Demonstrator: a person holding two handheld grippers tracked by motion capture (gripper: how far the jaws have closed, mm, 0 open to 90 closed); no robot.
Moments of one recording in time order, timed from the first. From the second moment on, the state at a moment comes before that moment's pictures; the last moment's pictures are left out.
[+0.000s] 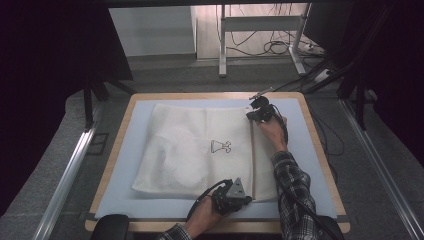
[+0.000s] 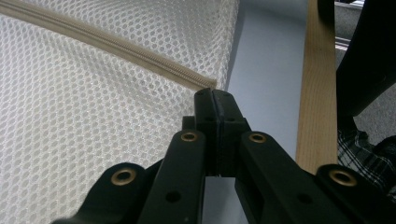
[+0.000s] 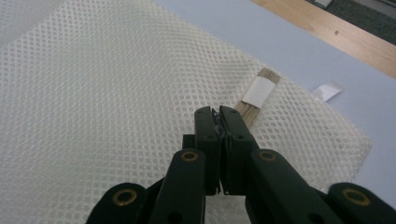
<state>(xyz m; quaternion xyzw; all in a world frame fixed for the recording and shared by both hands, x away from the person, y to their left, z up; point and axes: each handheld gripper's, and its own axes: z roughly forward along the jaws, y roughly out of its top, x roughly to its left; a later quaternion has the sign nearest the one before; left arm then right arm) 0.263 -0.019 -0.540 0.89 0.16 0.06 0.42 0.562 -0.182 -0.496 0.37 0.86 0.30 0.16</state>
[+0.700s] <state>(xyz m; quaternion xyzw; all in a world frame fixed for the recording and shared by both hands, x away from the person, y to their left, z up) 0.263 -0.019 -0.540 0.89 0.16 0.06 0.42 0.580 -0.179 -0.496 0.38 0.86 0.30 0.17</state>
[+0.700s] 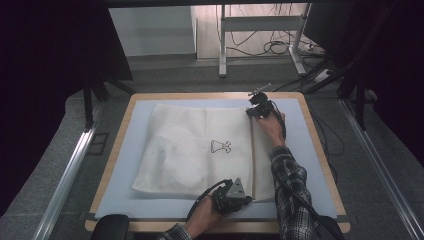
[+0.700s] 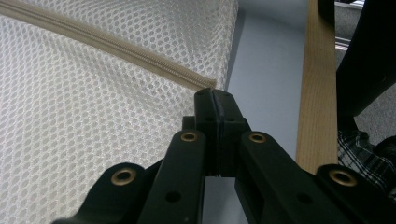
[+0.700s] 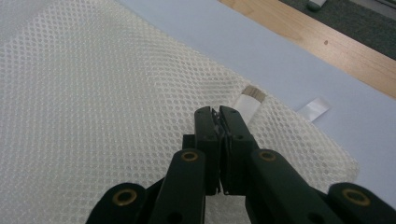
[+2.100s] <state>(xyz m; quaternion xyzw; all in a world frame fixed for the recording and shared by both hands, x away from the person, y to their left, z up) 0.264 -0.019 -0.540 0.89 0.17 0.05 0.42 0.603 -0.176 -0.504 0.41 0.85 0.30 0.16</state>
